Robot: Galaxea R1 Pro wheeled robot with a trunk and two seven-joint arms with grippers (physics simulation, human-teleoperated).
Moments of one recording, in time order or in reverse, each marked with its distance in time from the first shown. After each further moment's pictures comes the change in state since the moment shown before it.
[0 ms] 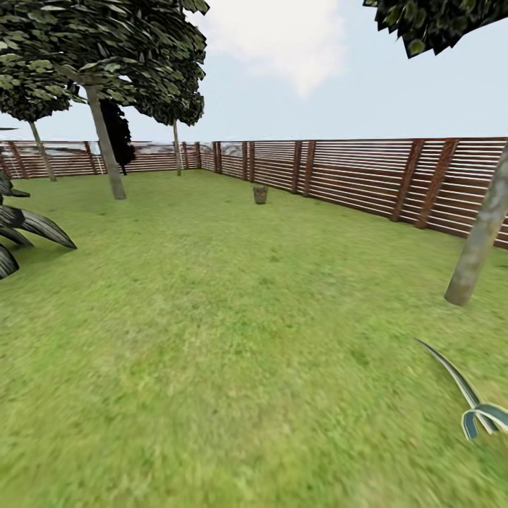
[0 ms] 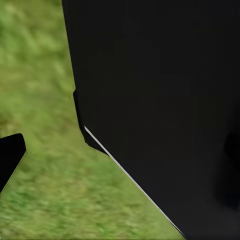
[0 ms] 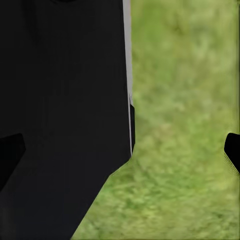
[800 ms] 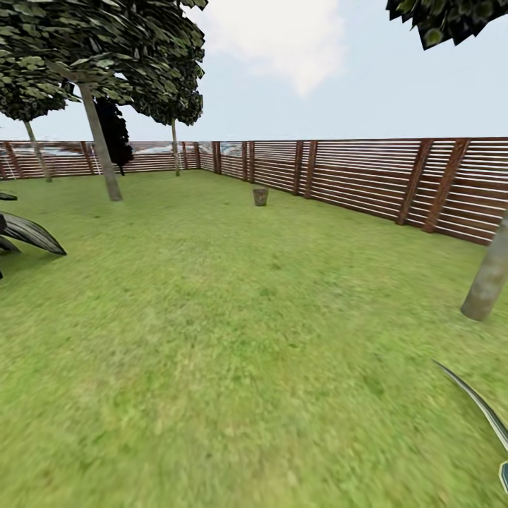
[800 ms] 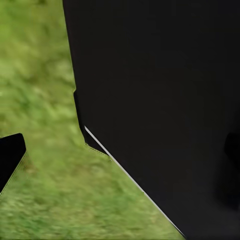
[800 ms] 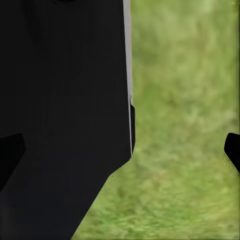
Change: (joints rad) left arm 0.000 0.000 0.001 0.000 0.001 0.000 0.000; right arm 0.000 0.000 0.000 0.000 0.000 0.000 0.000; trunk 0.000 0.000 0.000
